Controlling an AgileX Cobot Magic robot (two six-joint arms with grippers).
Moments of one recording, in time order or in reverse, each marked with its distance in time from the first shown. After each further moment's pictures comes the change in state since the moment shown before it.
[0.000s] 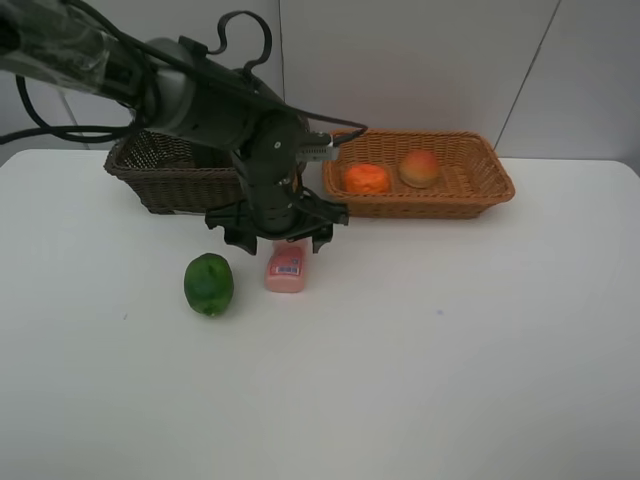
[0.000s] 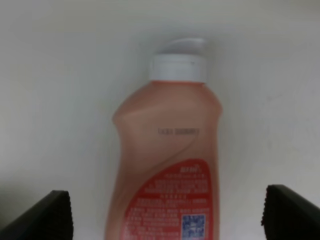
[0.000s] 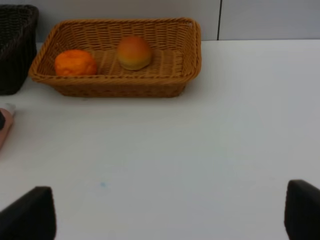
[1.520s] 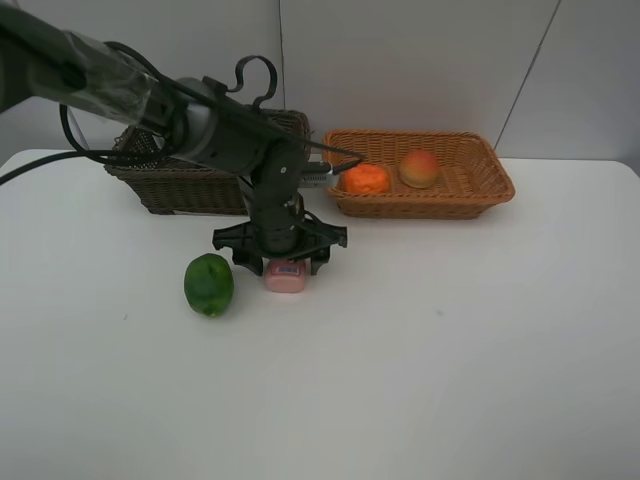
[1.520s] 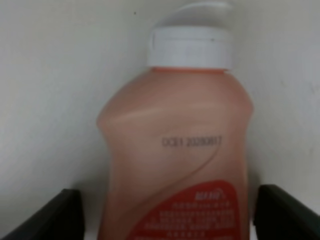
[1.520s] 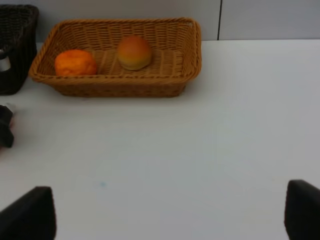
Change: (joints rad) left arm 0.017 0.102 -0.016 -0.069 -0.038 0.081; right arm 0.000 0.000 0.000 0.000 0.000 0.000
